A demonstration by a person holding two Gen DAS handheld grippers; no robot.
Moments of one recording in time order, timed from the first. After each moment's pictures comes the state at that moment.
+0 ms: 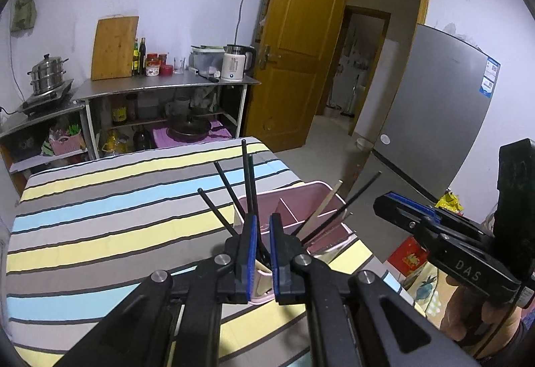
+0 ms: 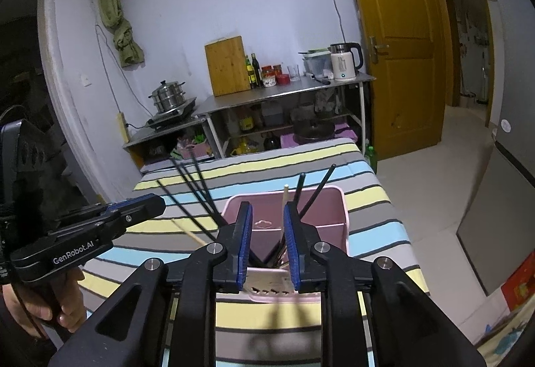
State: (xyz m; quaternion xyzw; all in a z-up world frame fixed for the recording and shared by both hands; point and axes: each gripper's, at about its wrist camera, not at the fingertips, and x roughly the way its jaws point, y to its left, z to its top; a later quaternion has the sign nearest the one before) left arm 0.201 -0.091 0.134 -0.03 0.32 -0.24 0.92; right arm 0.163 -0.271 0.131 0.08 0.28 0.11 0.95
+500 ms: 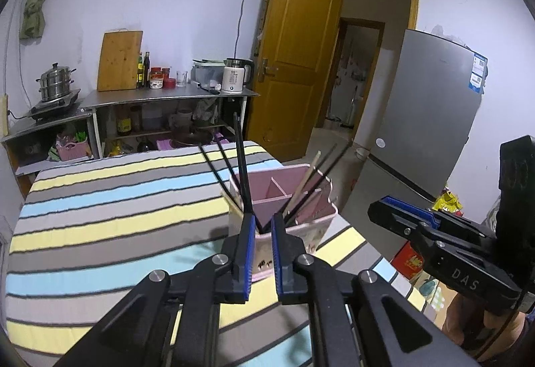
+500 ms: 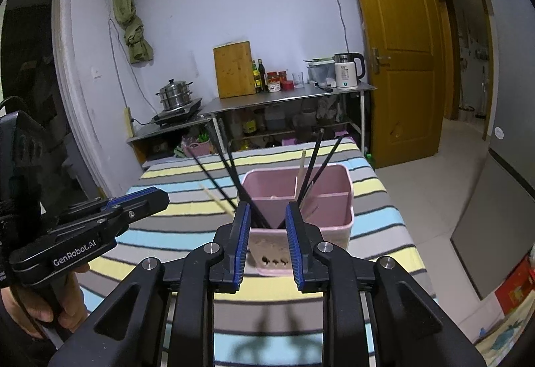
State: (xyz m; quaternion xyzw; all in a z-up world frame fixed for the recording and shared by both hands) left arm 0.141 -0.078 0.117 -0.03 0.28 -0.23 0.93; right arm 0.109 -0.255 0.113 0.06 0.26 0.10 0.96
